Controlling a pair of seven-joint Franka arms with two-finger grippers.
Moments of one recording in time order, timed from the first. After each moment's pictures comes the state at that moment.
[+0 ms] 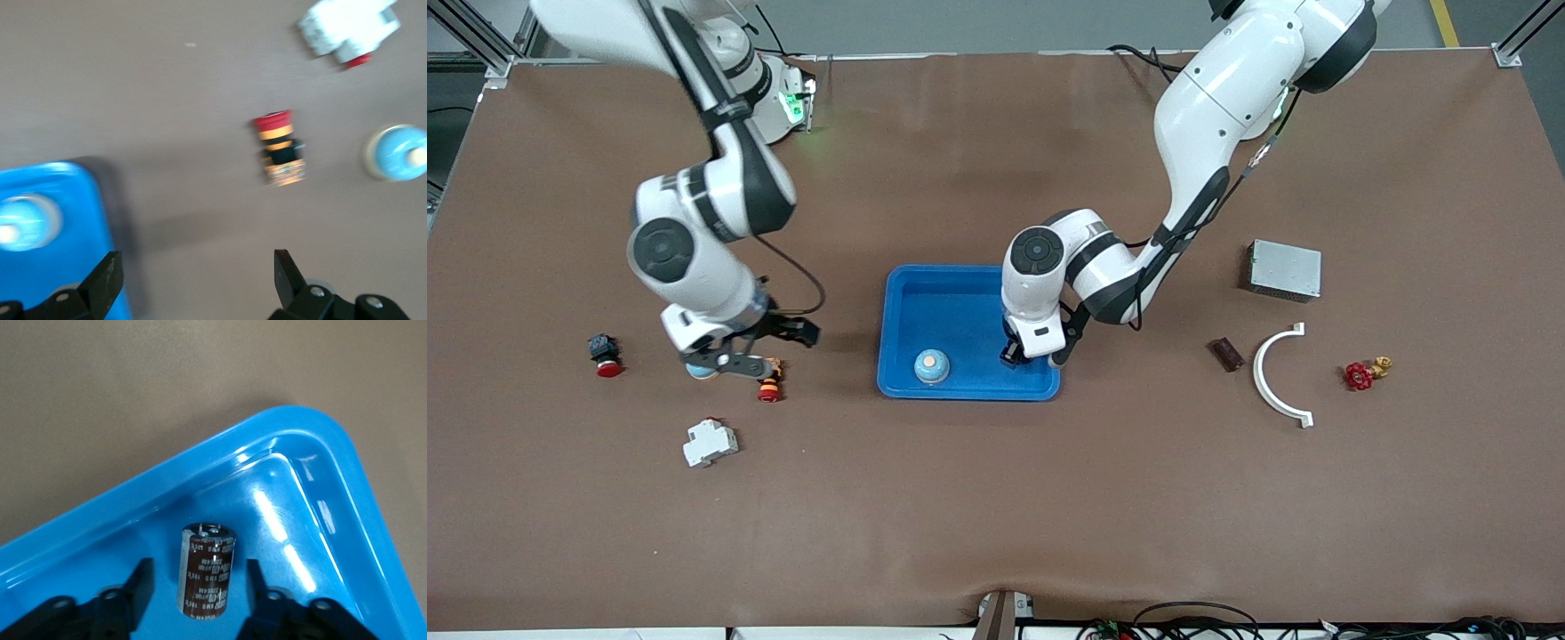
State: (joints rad) left arm -0.45 0.84 -0.36 -1.53 0.40 2.39 -2.03; right arm 0.31 0.29 0.05 -1.94 -0.02 2.22 0.59
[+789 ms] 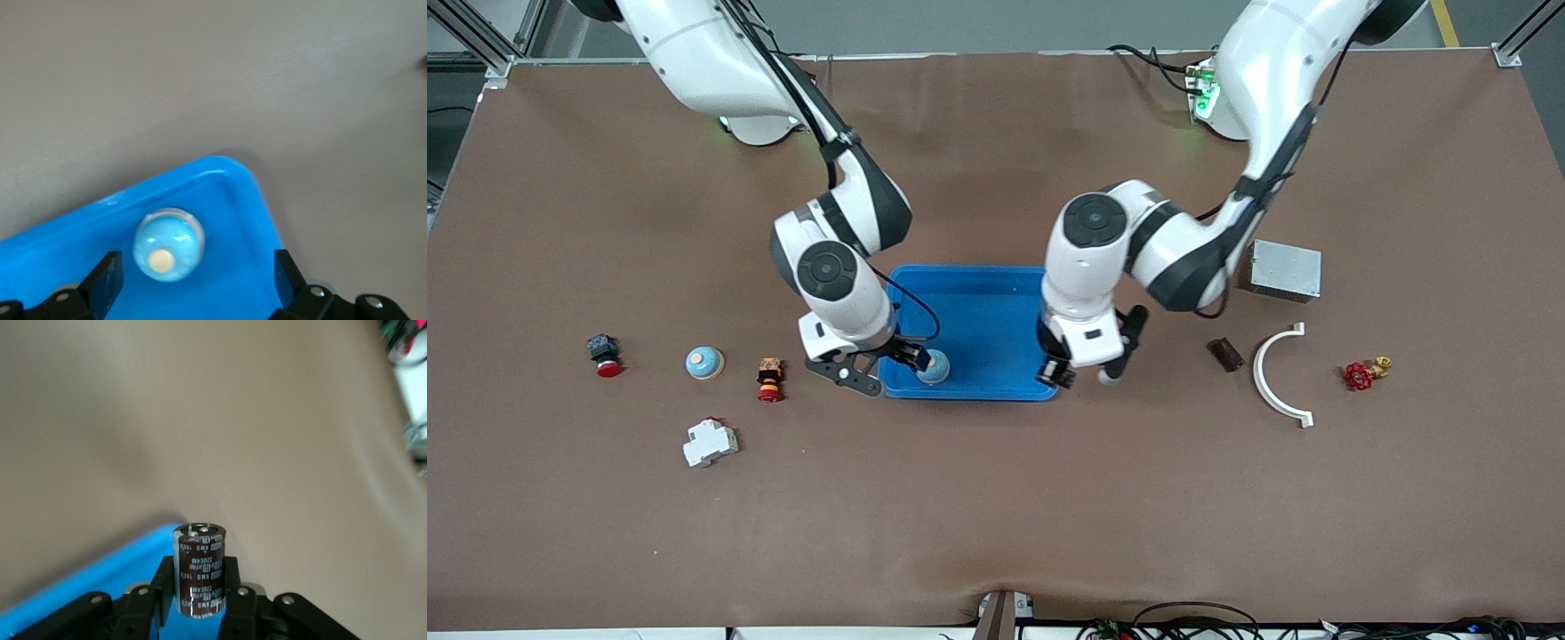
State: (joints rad) left arm -0.29 0.59 -0.38 -1.50 0.40 2.24 -1.87; right arm 0.50 0.61 0.05 -1.65 -0.02 2.31 0.99
